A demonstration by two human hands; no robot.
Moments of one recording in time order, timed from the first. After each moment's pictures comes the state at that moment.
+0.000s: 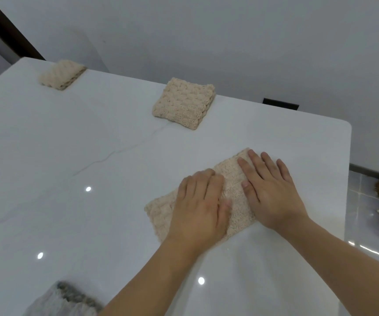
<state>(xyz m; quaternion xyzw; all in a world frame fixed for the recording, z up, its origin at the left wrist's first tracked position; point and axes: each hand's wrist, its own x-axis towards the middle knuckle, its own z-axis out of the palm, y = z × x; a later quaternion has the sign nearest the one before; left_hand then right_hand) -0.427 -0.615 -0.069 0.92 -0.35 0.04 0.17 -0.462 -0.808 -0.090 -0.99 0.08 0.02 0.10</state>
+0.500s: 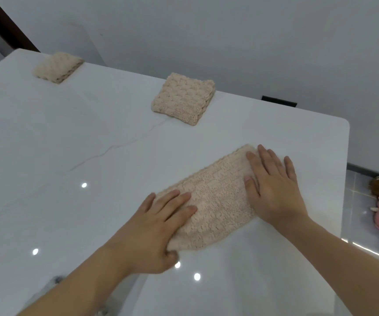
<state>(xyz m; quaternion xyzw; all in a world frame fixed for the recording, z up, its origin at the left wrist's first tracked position) -0.416 -0.511 -0.053 0.86 -0.48 -0.16 0.02 -0.465 -0.804 -0.086 -0.98 0.14 -0.01 0.13</state>
